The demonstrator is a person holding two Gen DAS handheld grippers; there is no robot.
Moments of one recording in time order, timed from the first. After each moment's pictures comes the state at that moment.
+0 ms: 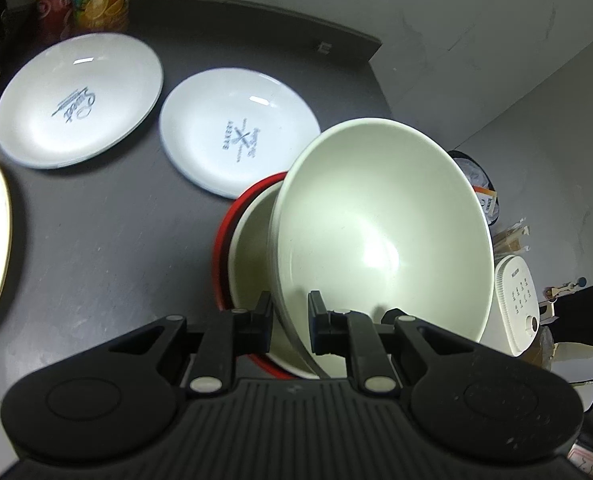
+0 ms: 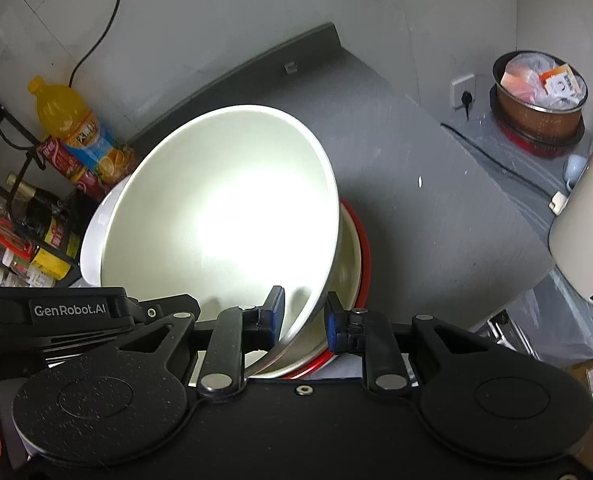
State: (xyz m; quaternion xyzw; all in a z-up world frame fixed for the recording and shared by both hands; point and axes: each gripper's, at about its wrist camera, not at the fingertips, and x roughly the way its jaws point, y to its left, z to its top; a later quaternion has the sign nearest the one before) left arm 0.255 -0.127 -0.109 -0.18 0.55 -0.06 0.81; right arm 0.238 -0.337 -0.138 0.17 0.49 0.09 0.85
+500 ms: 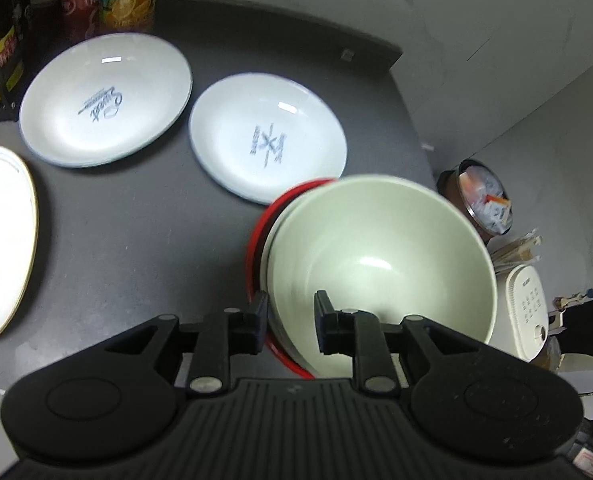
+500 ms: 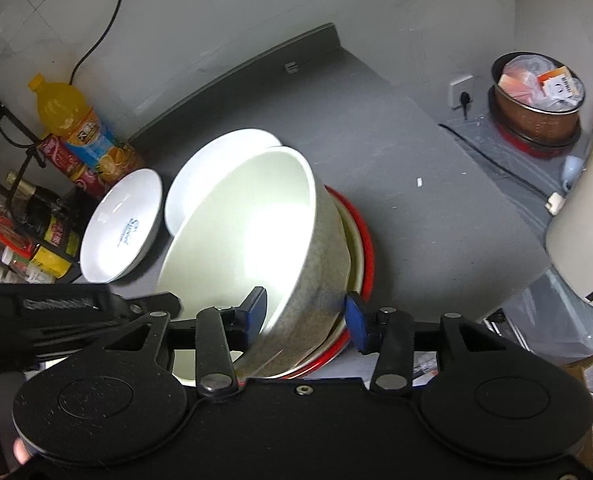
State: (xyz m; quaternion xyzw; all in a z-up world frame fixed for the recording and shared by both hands) left arm 0.252 -0.112 -0.099 -0.18 0.55 -0.03 0.81; right arm 0.235 -0.338 -0.131 0.17 0.49 0.08 0.85
